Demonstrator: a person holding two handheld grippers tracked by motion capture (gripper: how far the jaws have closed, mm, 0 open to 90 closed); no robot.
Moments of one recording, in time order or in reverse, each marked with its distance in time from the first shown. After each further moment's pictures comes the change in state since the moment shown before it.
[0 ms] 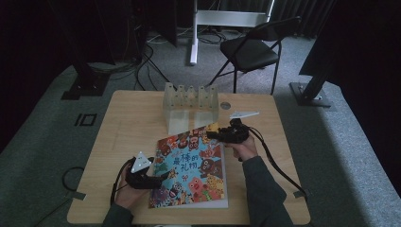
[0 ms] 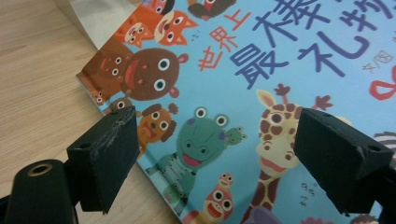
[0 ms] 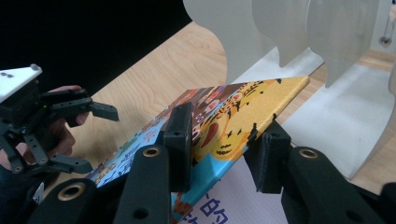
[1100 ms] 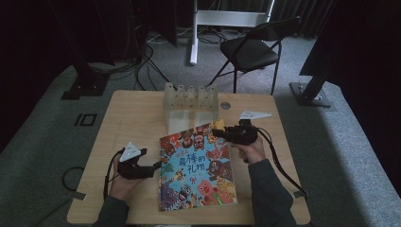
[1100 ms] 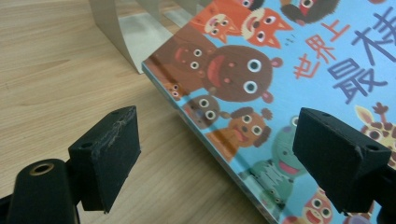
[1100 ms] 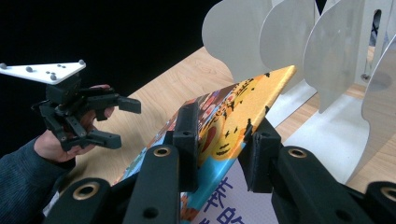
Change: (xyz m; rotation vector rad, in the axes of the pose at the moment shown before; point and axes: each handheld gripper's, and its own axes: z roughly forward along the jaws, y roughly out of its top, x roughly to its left) left arm 0.035 0.012 -0.009 -0.068 0.003 -0.094; right arm 0.021 0.006 -0.035 -0.097 -0.003 -0.039
